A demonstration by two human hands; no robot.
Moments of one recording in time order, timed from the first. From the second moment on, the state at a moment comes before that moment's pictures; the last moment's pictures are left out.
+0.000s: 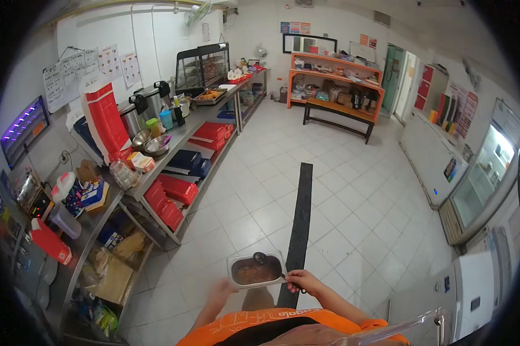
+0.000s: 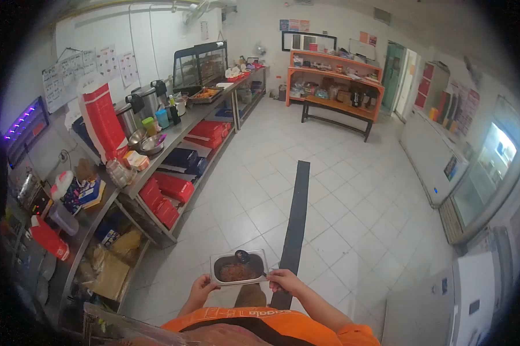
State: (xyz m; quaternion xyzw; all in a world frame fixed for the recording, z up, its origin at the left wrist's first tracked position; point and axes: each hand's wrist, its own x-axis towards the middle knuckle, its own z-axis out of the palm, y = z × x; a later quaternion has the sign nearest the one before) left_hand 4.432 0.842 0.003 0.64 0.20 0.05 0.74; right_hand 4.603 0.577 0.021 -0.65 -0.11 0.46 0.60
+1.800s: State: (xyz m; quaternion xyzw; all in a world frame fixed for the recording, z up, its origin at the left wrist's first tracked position) left_hand 6.078 1.382 -0.012 0.64 0.10 -0.03 0.76; right_hand 6.150 1.085 0.011 -0.62 0.02 0.34 0.71
